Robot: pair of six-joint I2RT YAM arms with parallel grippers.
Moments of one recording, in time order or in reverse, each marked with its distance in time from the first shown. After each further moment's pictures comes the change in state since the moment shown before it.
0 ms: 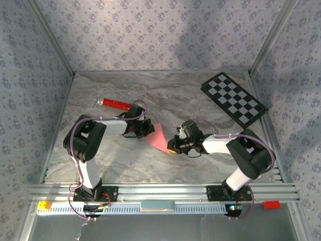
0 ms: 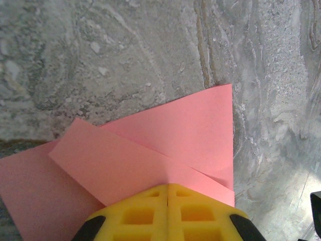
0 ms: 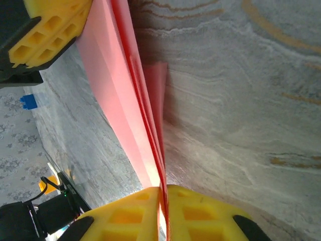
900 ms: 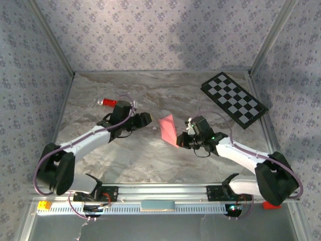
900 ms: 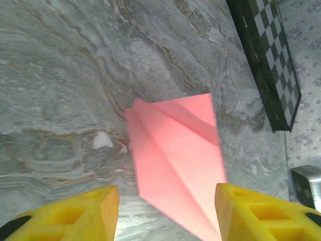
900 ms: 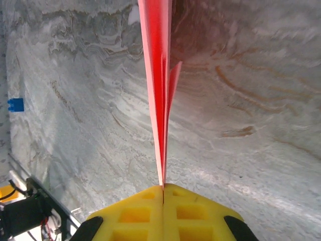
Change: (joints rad) left arm 0.000 -0.468 -0.124 -0.037 -0.142 0.036; right arm -0.042 -0.353 0.042 -0.388 0.195 -0.246
